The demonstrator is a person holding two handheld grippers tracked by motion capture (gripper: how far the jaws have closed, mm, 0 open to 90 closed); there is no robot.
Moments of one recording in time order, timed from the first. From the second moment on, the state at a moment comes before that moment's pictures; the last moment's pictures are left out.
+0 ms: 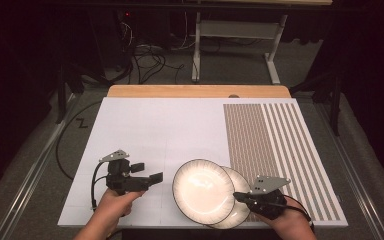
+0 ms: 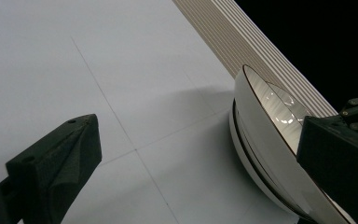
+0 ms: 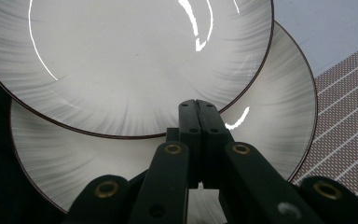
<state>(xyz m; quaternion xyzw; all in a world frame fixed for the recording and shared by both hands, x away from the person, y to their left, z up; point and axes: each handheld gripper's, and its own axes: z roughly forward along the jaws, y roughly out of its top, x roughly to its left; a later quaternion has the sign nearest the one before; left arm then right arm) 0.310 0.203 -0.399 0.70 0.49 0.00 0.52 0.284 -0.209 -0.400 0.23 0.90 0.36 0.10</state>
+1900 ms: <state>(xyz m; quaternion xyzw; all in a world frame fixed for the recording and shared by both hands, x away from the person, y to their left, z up) 0.323 0.155 -0.412 0.67 0.55 -0.25 0.44 0.285 -0.209 -0.400 0.23 0.90 0.36 0.10</state>
